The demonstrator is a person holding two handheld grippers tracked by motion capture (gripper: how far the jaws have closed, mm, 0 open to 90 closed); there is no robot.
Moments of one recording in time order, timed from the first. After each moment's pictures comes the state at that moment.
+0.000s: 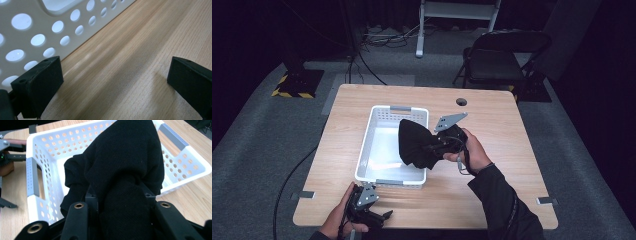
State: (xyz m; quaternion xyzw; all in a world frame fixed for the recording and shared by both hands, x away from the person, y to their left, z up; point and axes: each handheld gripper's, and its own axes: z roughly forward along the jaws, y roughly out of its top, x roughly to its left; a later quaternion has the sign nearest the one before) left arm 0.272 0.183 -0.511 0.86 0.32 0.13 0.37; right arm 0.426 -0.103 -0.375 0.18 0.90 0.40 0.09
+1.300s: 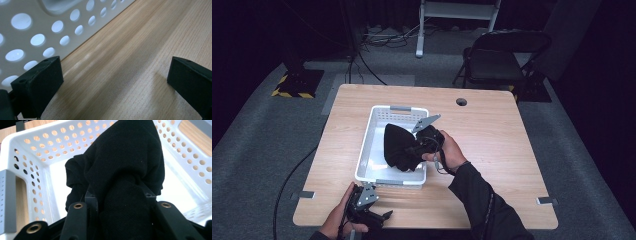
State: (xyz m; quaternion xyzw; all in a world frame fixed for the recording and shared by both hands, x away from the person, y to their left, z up) left arm 0.272 0.184 -0.511 0.86 0.32 0.13 0.37; right arm 0.444 -0.047 -0.411 0.20 0.91 0.37 0.06
